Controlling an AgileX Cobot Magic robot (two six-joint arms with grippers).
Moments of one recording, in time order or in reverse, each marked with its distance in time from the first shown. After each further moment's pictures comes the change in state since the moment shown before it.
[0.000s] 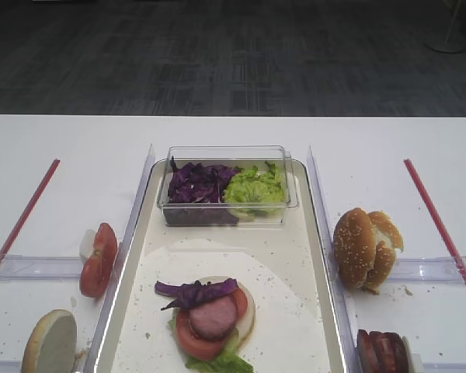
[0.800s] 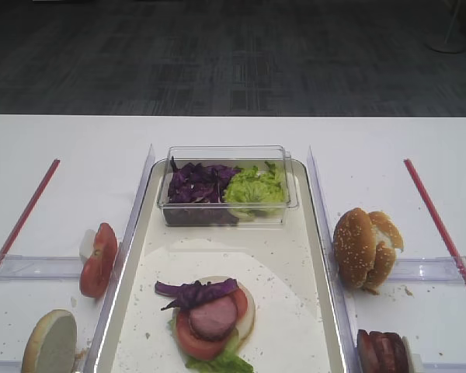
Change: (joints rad) left arm 0.000 0.000 0.000 0.000 0.000 0.000; right arm 0.000 0.000 0.000 0.000 0.000 0.000
